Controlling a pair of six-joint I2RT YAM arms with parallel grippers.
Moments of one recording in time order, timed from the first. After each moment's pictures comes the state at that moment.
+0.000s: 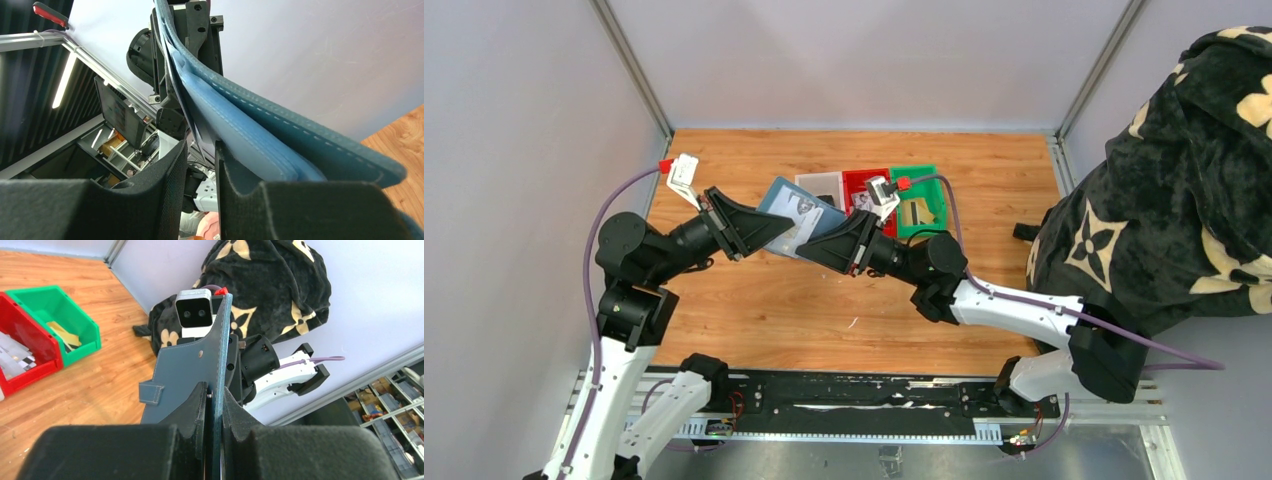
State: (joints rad) left arm -0.29 0.68 1.03 -0.16 0.72 -0.88; right arm 1.01 1.34 0.80 1.08 -0.34 1.16
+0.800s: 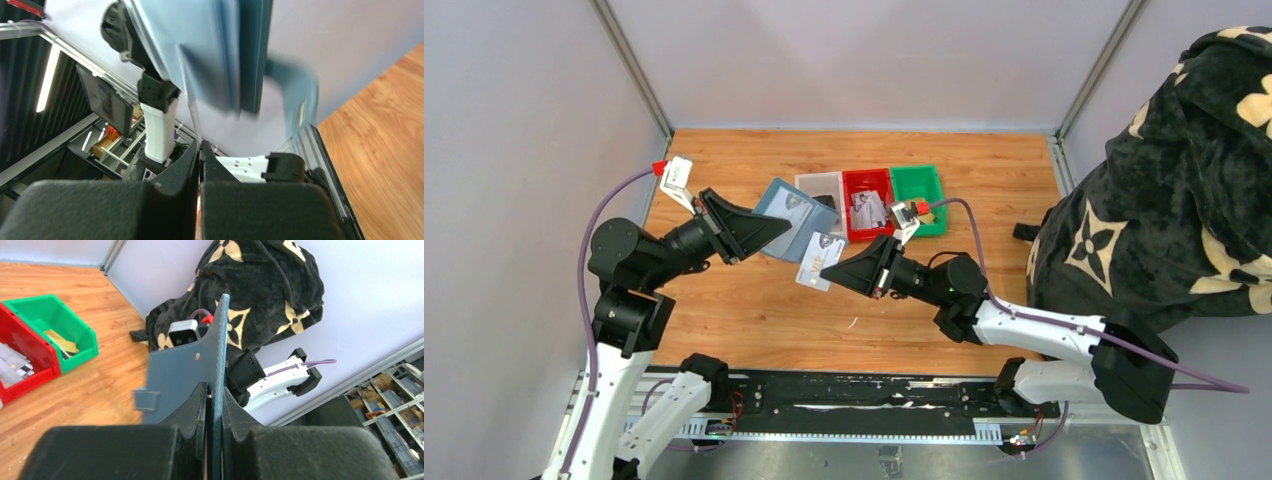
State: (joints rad) left arm -0.29 0.67 1.04 -0.15 0.72 -0.88; right arm 1.00 1.21 0.61 1.06 -0.33 1.15
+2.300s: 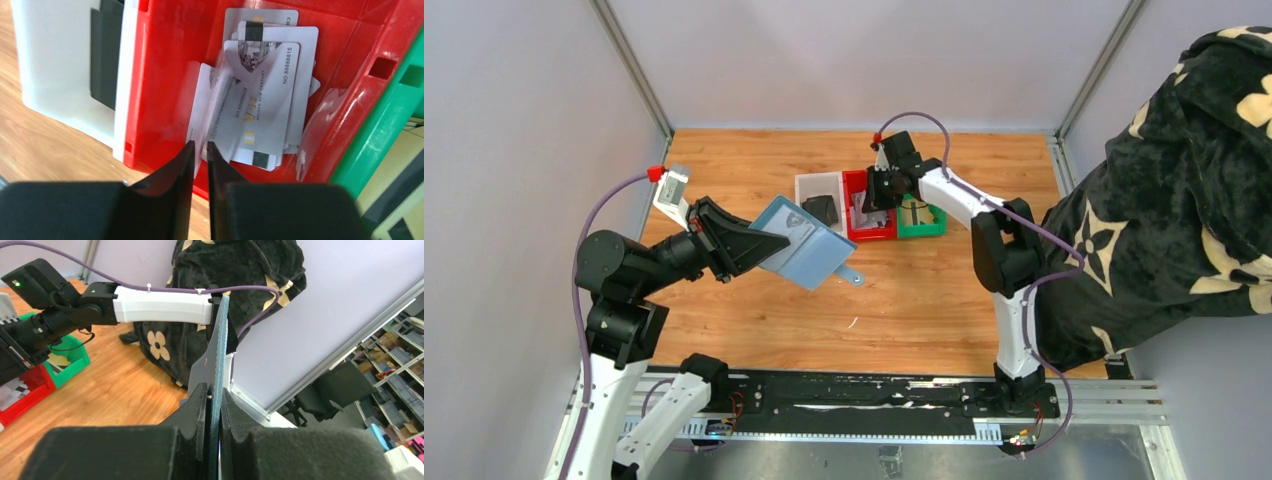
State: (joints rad) left arm -0.30 0.63 1.06 -0.13 0.82 -0.80; right arm 0.48 2.11 1.69 -0.45 -0.31 0.32
